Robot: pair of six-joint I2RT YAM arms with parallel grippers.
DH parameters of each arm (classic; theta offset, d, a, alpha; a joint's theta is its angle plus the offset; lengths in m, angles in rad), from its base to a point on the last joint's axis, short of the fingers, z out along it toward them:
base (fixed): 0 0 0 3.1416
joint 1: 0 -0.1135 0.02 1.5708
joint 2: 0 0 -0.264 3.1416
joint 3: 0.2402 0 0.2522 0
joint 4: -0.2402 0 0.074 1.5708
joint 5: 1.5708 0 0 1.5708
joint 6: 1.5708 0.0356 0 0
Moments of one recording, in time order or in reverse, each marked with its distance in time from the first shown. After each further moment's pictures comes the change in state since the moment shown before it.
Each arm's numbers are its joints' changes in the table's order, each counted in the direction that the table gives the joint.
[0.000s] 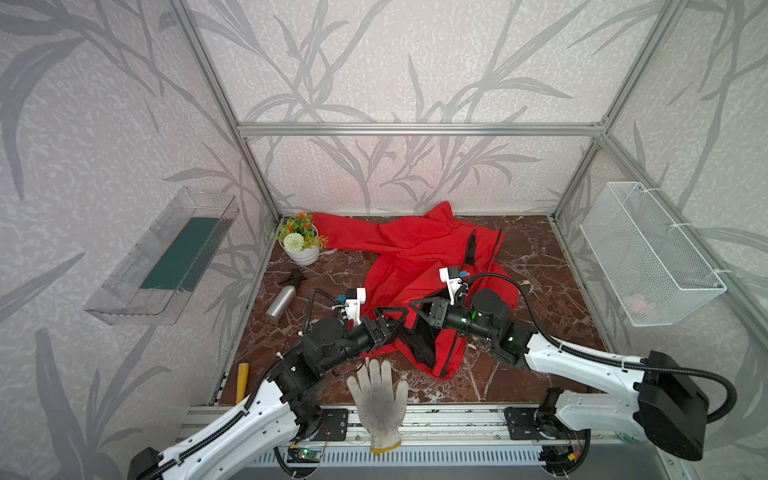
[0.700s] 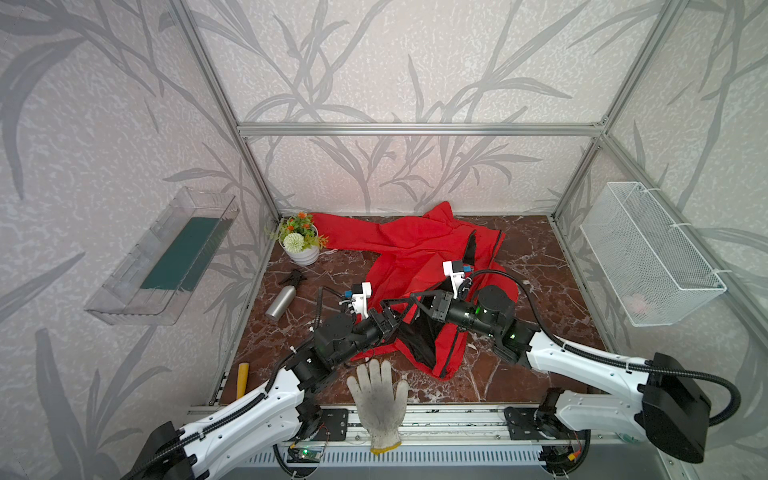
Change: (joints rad) left arm -0.004 0.161 -0.035 0.256 -0.052 -0.019; right arm 0.017 -0.010 0.020 0.053 -0.018 0.082
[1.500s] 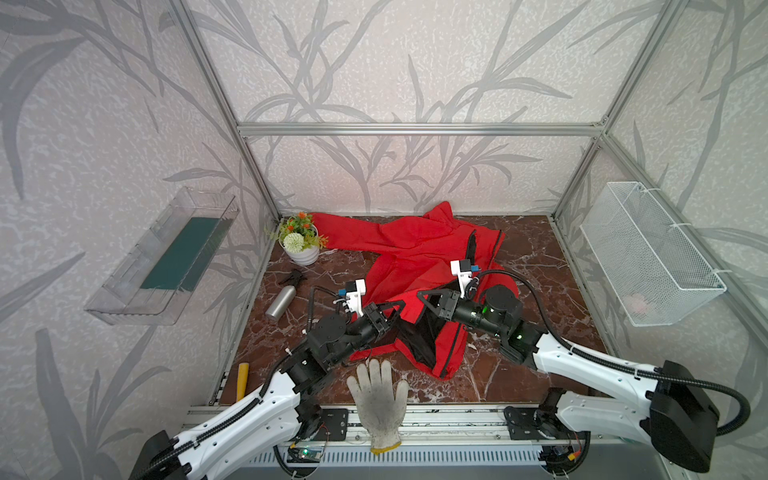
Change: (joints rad) left arm -0.019 -0.053 0.002 -0.012 -0.017 0.002; right arm 0.042 -0.051 -0.029 -0.035 -0.017 -0.017
